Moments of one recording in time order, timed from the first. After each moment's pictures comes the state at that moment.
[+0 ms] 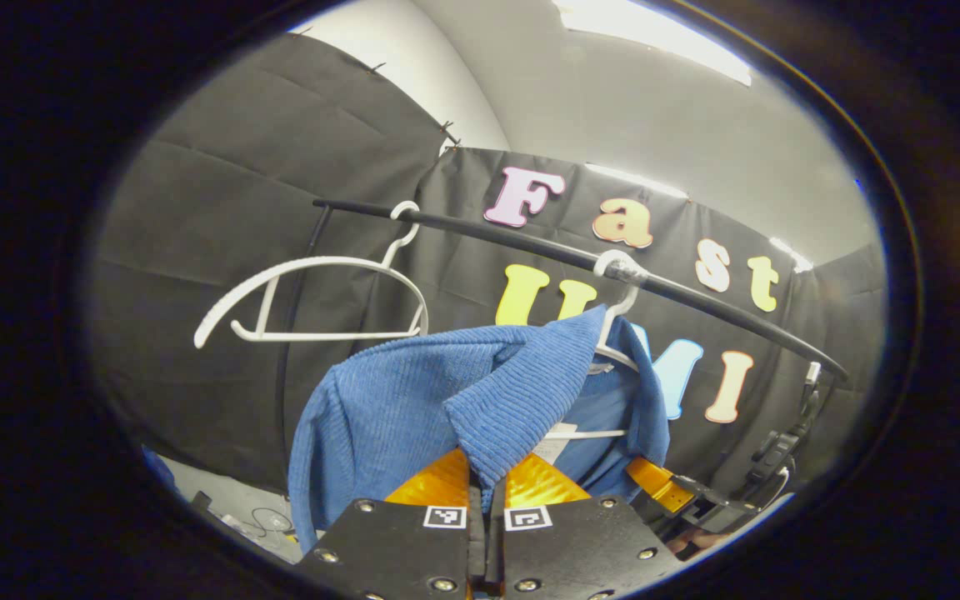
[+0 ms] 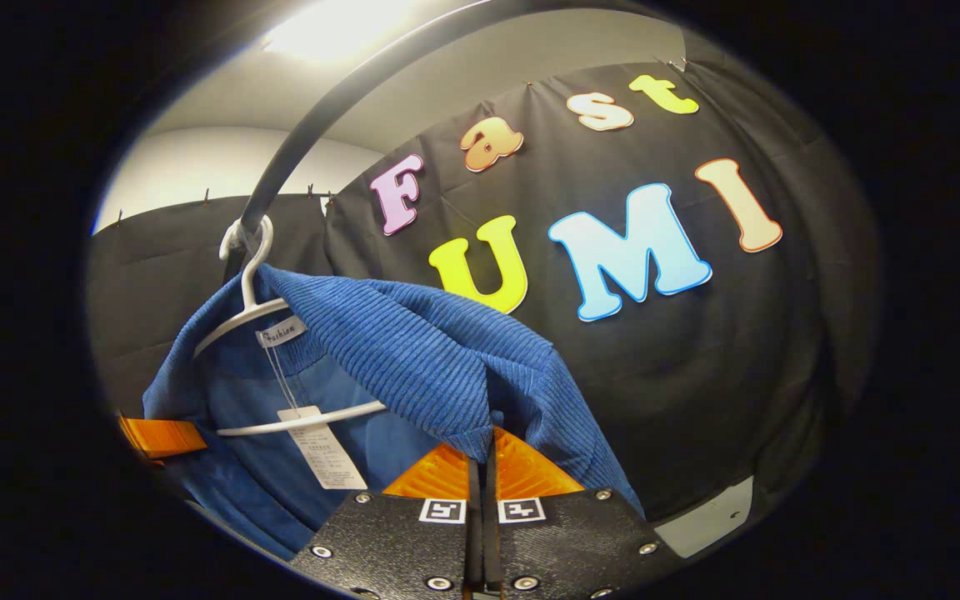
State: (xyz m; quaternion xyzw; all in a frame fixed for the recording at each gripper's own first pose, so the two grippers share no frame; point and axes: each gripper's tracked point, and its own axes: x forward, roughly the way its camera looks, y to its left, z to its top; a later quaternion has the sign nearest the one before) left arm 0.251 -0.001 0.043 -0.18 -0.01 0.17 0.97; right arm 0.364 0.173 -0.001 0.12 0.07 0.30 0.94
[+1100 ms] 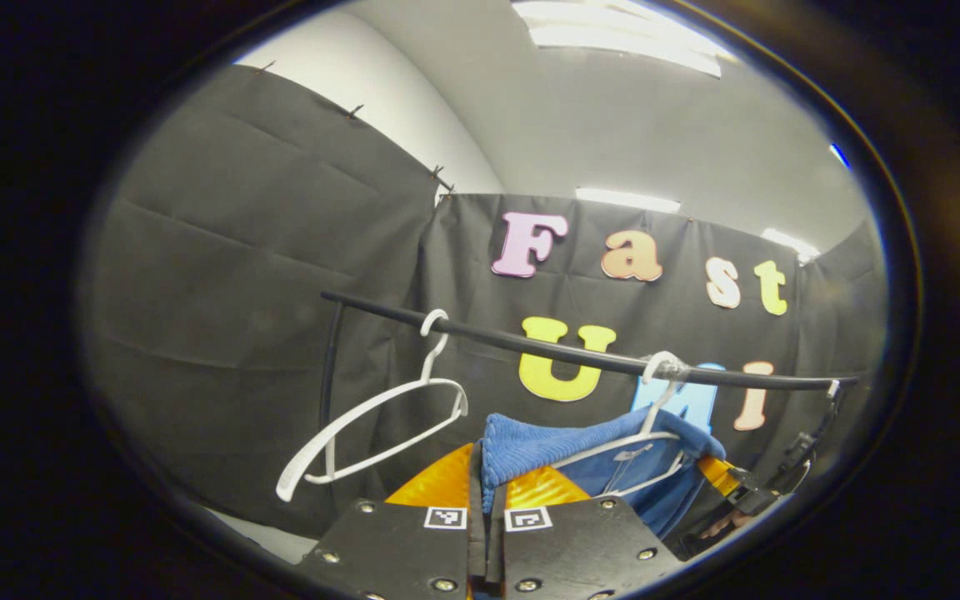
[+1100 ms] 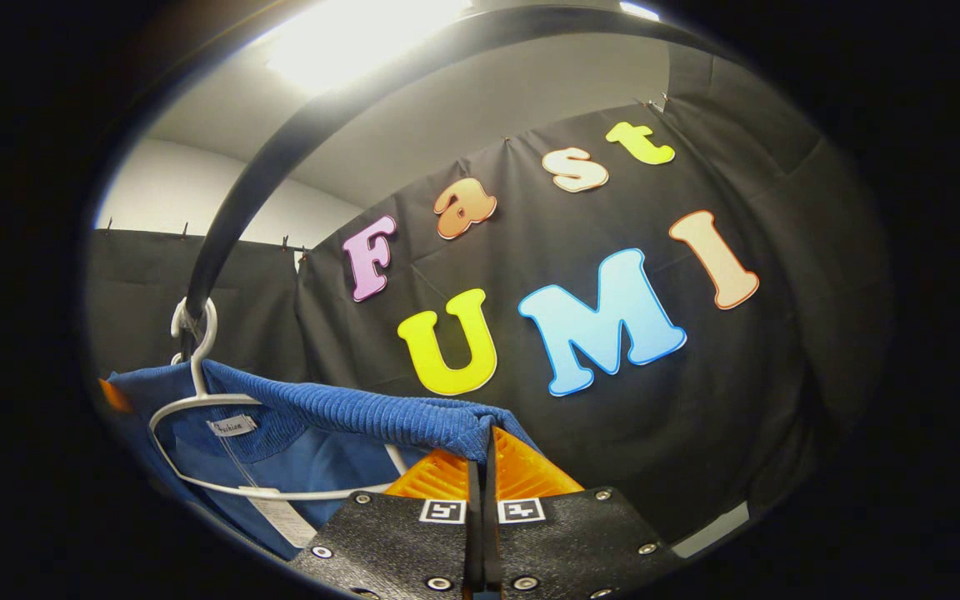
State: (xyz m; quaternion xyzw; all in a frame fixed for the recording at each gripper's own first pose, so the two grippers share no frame) left arm 0.240 0.089 0.125 -0.11 -0.06 0.18 0.97; right arm 0.418 0.159 0.062 0.14 -0.04 0.24 0.96
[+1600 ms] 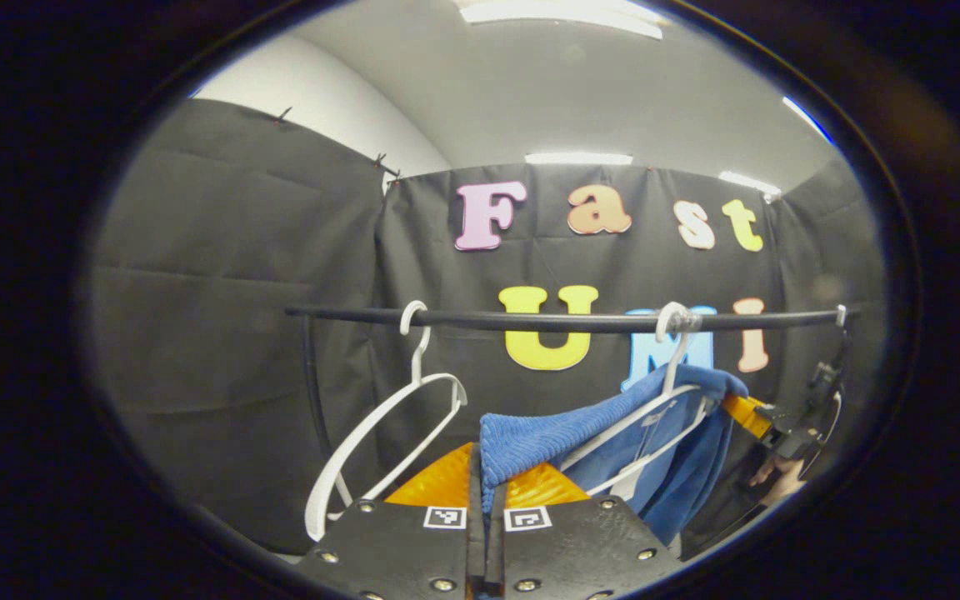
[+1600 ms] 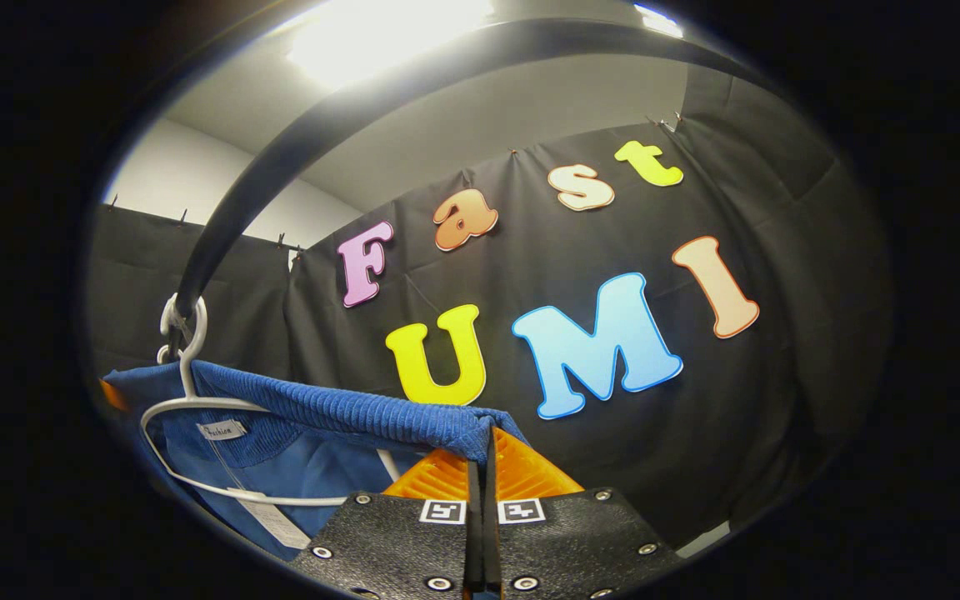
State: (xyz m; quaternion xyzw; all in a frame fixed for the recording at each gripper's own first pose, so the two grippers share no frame) left arm 0.271 0.113 0.111 0.01 0.00 0.13 0.99; right arm 0.426 0.158 0.075 0.11 -0.07 0.22 0.97
